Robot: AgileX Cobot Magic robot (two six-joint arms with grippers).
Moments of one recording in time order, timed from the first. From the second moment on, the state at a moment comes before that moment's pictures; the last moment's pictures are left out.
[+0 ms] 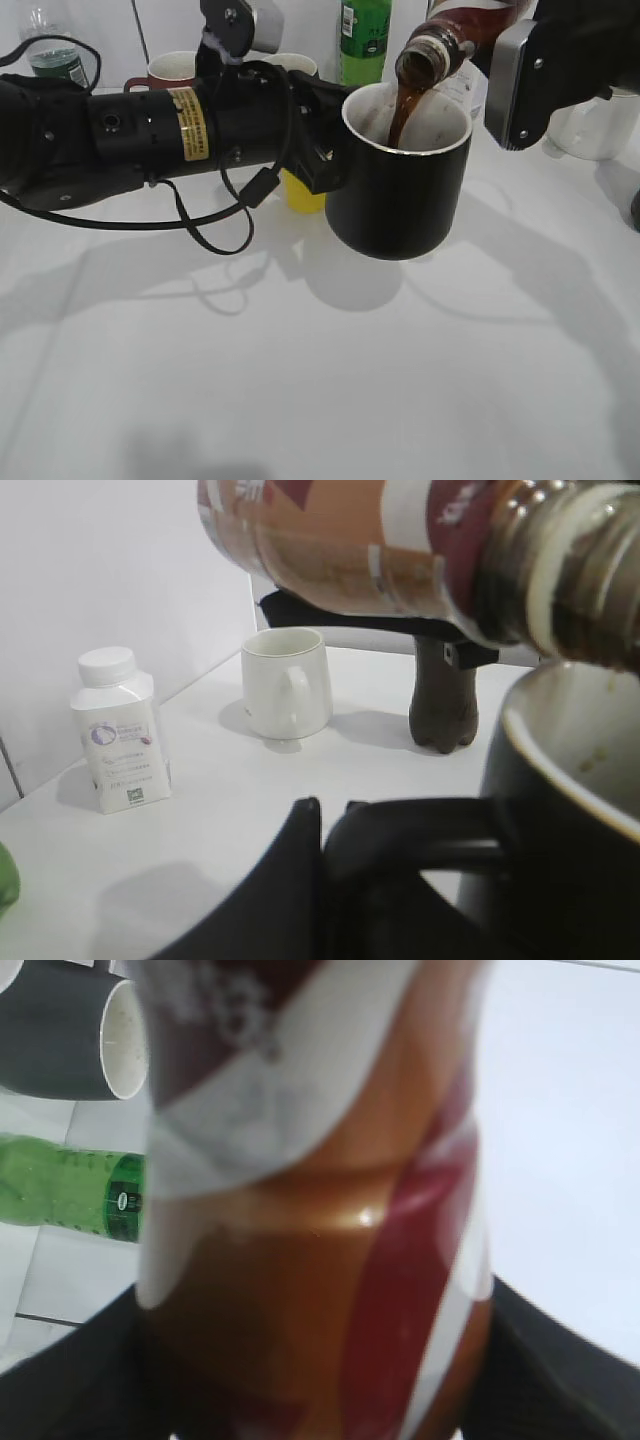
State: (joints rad) left arm -0.58 1.80 -0.99 0.86 -0.80 -0.52; right arm 0.24 1.54 -0.84 -0.78 -0.74 -1.01
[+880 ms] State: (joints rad) left arm -0.58 1.80 -0.99 0.86 -0.78 -0.53; right arm 0.24 1.53 -0.84 -0.75 -0.74 -1.14
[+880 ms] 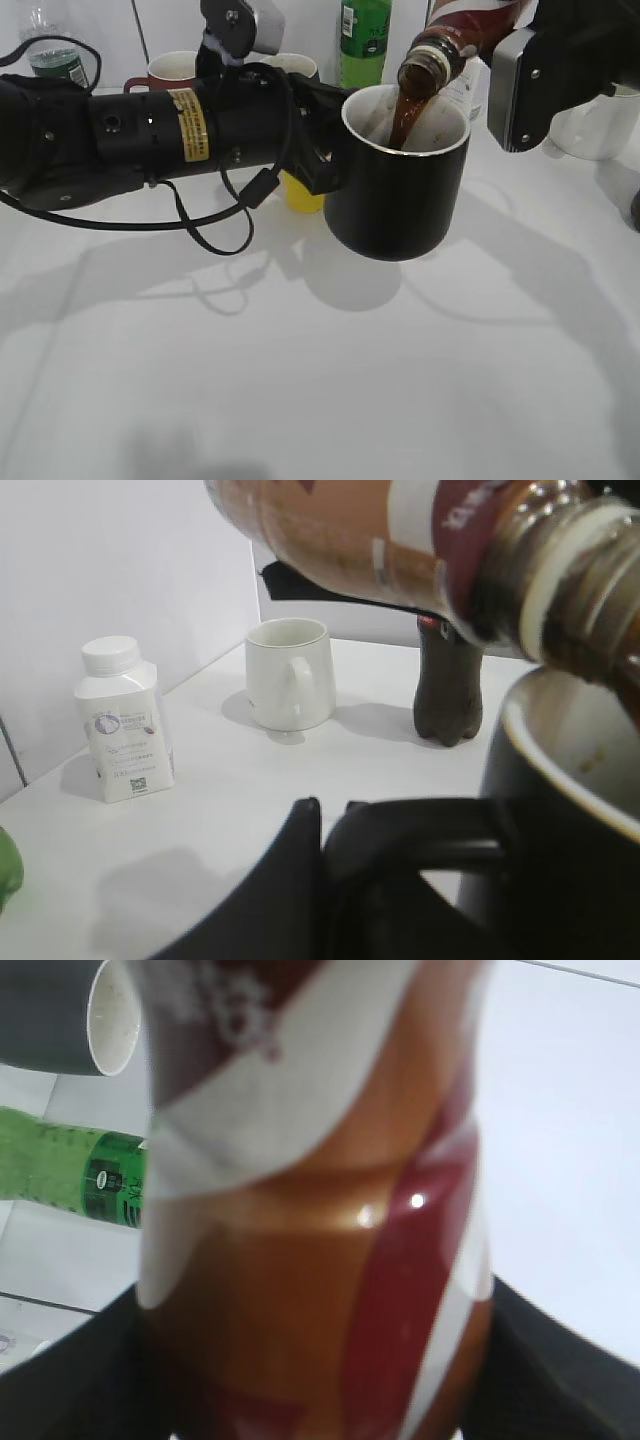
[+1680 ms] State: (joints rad) left arm -0.57 1.80 -0.99 0.87 -0.78 -0.53; right arm 0.24 1.53 -0.84 -0.74 -0.76 -1.04
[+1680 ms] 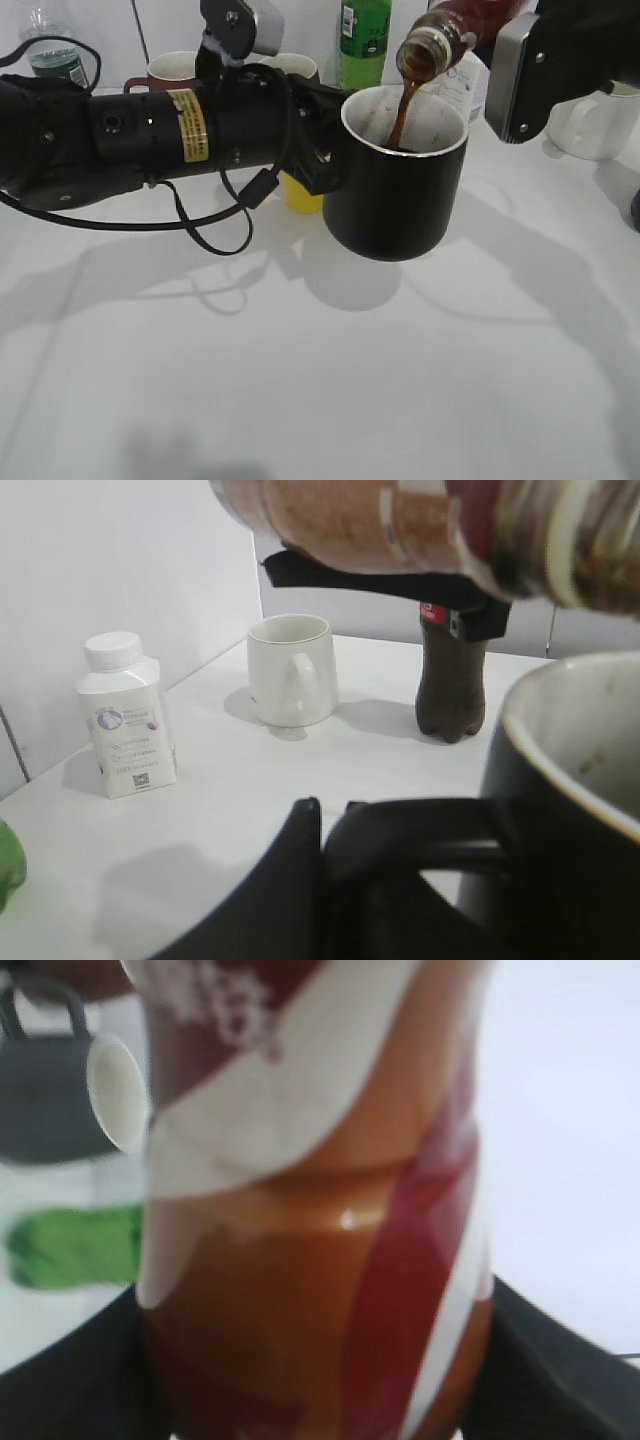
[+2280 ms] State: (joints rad) left arm -0.55 1.80 -0.99 0.79 -0.81 -0.52; right arm 0.24 1.53 -0.84 -0.87 -0.76 -0.45
